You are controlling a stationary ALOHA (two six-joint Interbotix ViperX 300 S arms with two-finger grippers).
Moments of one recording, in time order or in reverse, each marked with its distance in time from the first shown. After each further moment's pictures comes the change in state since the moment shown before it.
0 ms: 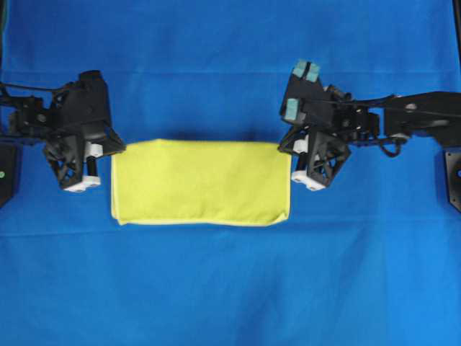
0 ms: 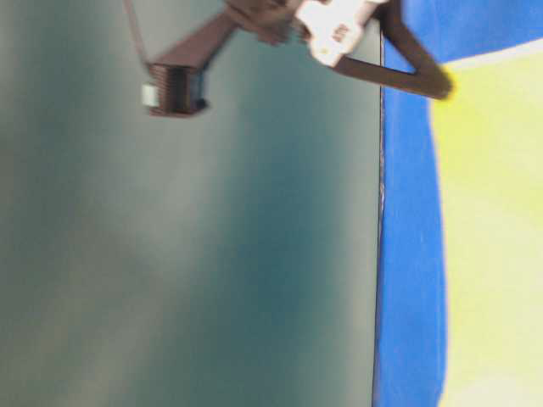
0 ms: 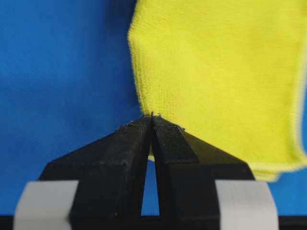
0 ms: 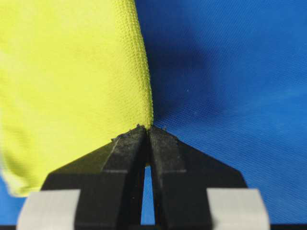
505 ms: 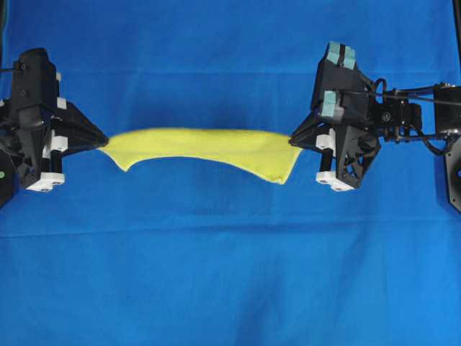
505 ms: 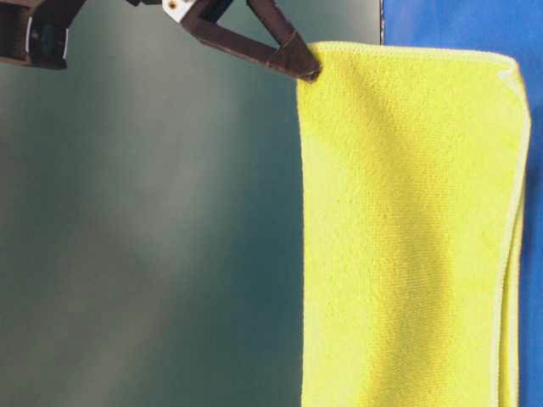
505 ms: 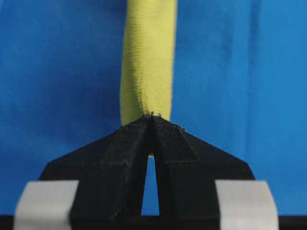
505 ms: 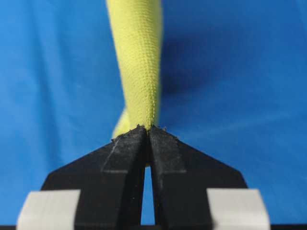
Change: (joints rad) left arm -0.034 -0.255 -0.025 0.000 0.107 -0.020; right arm 0.054 -0.209 -0.049 -0.066 0.163 0.005
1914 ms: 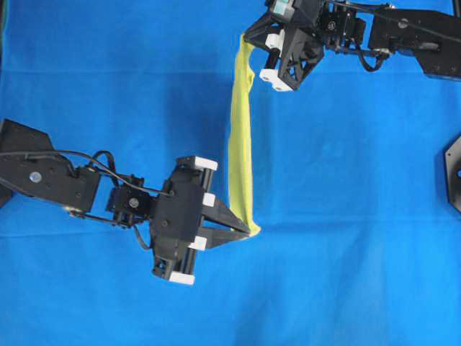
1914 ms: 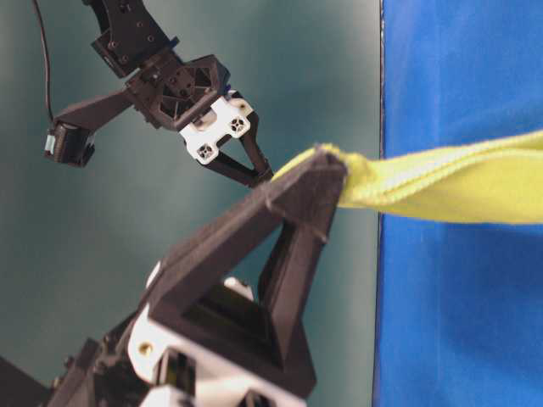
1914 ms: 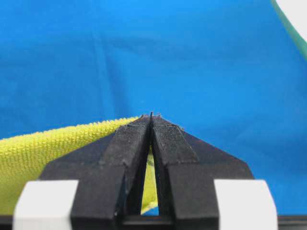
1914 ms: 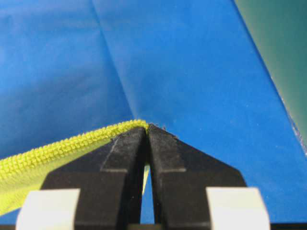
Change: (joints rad) left arm -0.316 0.710 -0.457 0.000 -0.508 0.132; right arm -0.341 0.267 -0.196 -0.232 -0.249 -0.017
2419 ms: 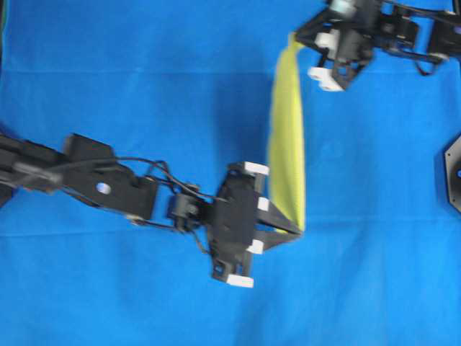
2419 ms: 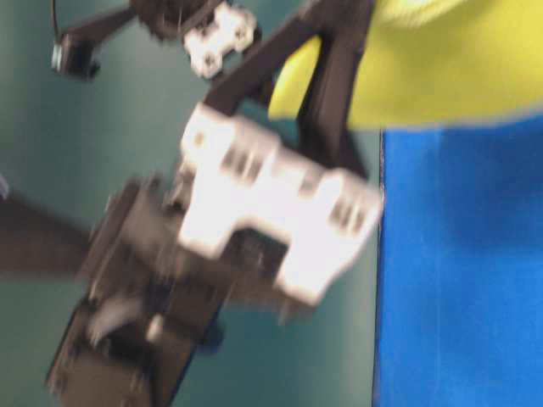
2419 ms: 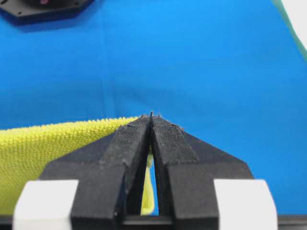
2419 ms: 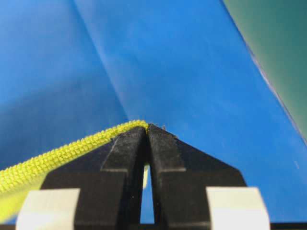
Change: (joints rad) left arm 0.028 0.259 -0.249 -0.002 -0.091 0.028; right arm -0.084 -0.264 0.276 0.000 0.000 0.009
